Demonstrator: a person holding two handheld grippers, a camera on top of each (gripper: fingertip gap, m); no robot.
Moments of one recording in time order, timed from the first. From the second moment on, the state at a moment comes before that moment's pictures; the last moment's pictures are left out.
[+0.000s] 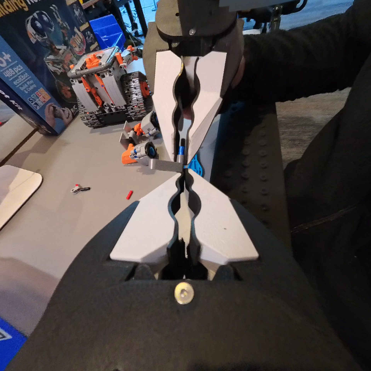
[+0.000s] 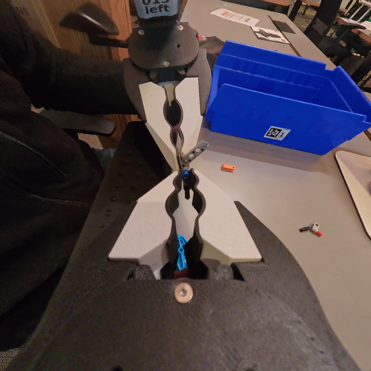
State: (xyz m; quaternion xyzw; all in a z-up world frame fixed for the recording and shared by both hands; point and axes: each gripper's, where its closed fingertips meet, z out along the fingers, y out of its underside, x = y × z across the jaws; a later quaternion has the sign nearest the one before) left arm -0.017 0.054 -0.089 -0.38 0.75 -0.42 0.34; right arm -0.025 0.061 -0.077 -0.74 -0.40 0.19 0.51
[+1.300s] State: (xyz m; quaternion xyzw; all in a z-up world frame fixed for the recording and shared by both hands) left arm -0.008 0.086 -0.048 -0.35 0.70 -0.33 0.53; right arm -0.013 0.082 -0.015 -0.69 -0.23 0.40 0.56
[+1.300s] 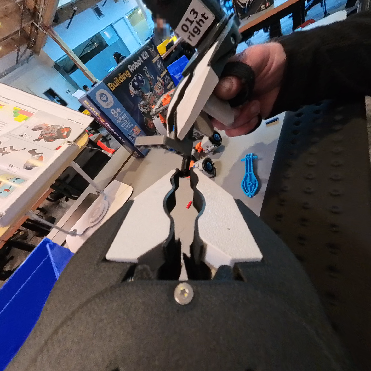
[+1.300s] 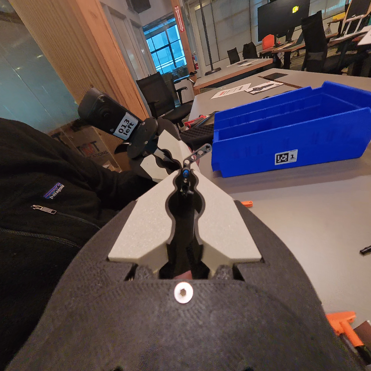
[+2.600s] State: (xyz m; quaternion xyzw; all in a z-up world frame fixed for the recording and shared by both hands) left arm 0.007 0.097 -0.053 -0.42 0.66 -0.51 0.37; right arm -0.001 0.104 -0.009 -0.69 -0.30 0.32 0.57
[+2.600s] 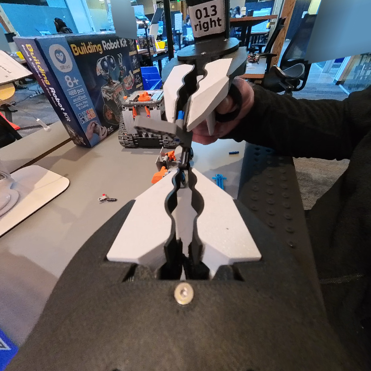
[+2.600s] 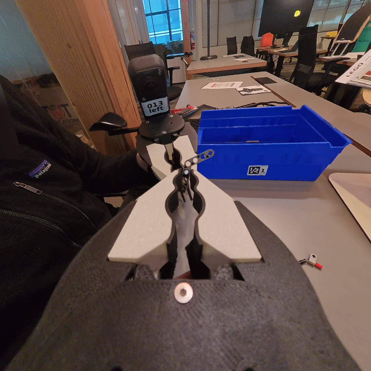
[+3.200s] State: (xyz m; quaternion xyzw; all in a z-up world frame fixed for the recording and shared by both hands) left arm 0.011 0.110 -0.053 -0.44 0.61 -0.55 0.37; right arm 0.014 0.113 -0.007 -0.68 -0.25 0.36 0.60
